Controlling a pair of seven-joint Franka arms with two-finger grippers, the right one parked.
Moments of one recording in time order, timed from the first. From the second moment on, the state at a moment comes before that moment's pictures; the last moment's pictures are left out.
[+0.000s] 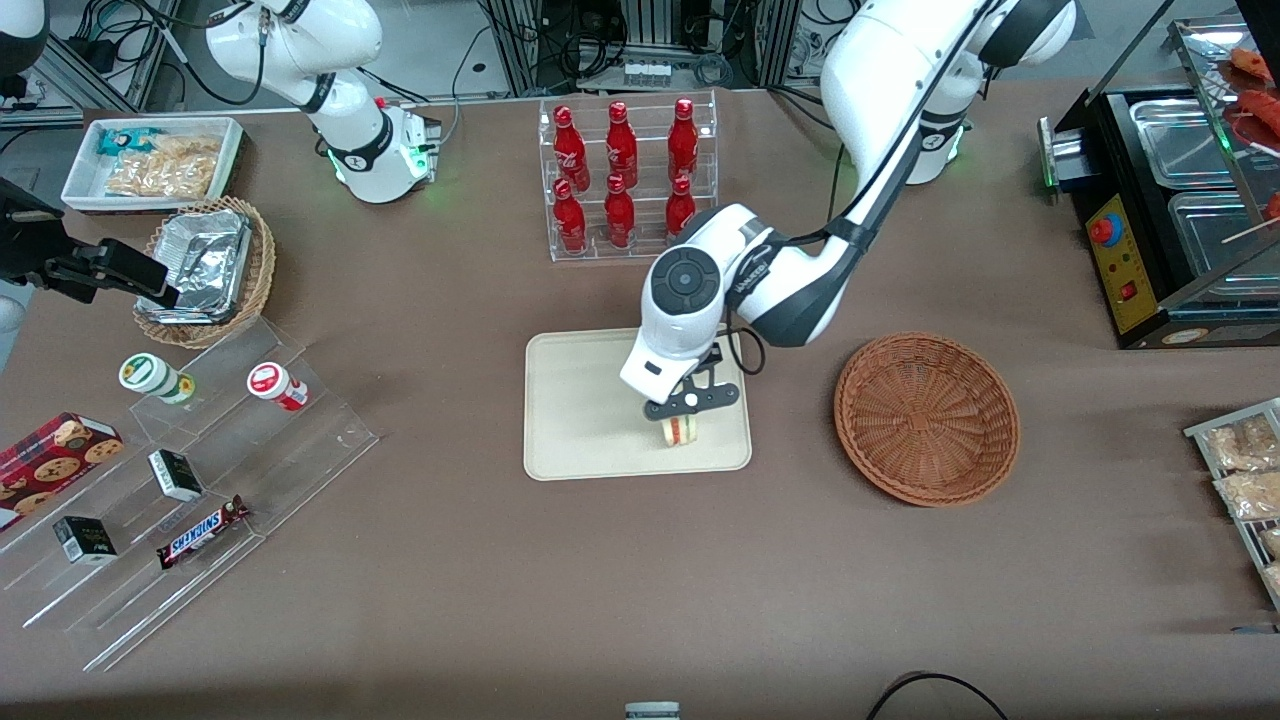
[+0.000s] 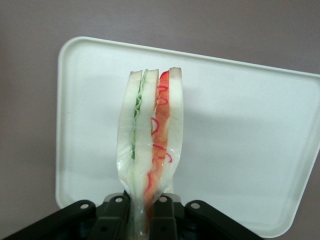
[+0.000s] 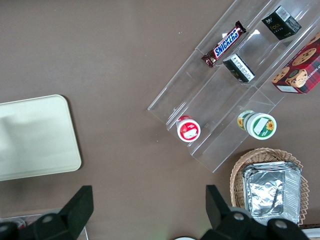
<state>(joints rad) -0.59 0.65 -0.20 -1.47 0.05 2.09 -0.96</state>
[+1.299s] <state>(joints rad) -0.65 0.68 -0.19 -1.42 0.09 2.09 -0.97</state>
